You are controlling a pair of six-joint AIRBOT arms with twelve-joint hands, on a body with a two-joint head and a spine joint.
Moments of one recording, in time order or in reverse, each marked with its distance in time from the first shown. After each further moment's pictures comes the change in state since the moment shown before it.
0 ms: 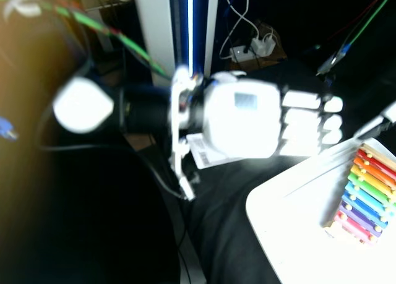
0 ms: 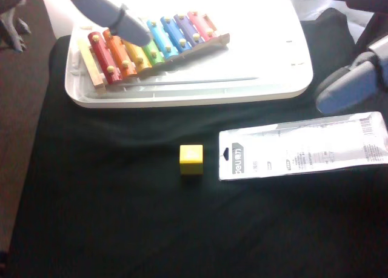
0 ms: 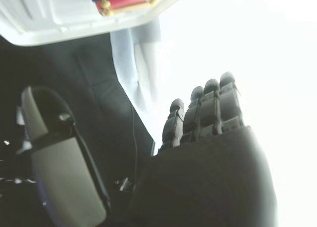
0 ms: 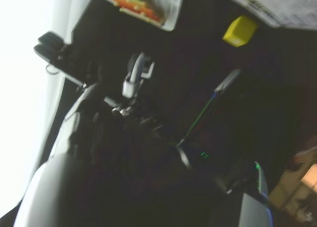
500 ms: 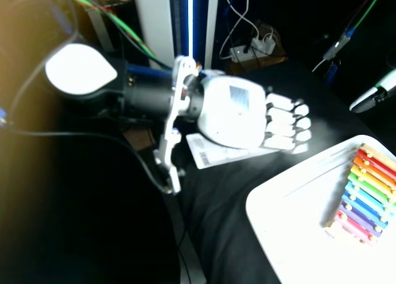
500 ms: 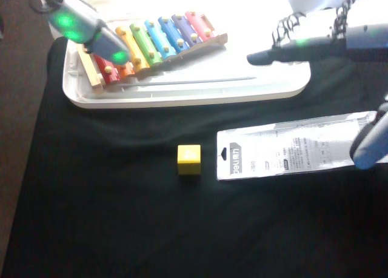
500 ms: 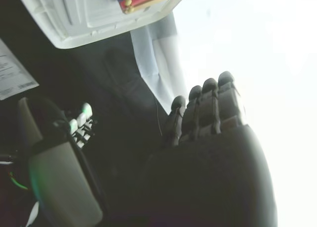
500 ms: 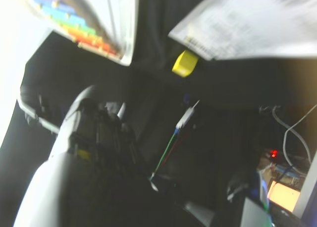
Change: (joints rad) left arm -0.002 0.182 -0.187 0.071 -0.024 0.039; right arm 0.008 0.023 -0.008 -0.394 -0.051 0.258
